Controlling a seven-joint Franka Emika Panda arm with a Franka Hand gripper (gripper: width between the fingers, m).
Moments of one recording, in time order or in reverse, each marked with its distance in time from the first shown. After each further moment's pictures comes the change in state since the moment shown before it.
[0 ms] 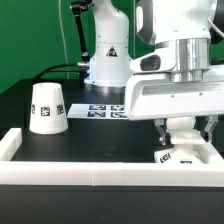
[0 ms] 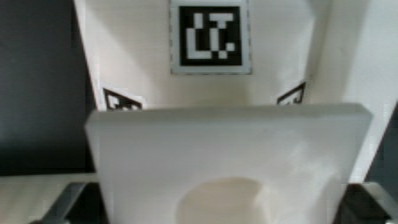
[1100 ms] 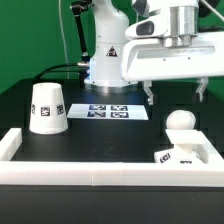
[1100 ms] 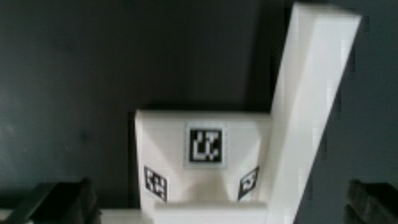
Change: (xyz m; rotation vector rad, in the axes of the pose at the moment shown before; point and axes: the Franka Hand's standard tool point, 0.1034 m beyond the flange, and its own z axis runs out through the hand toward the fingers) arm -0.091 -0.003 -0.071 -0.005 -0.032 -0.032
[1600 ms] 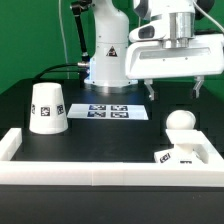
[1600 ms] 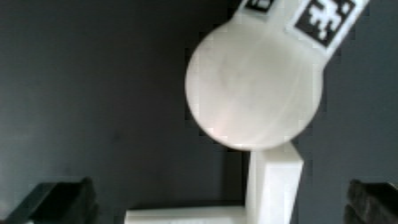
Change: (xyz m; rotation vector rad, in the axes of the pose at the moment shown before) arm -0.042 -0.016 0.006 0.004 -0.005 0.031
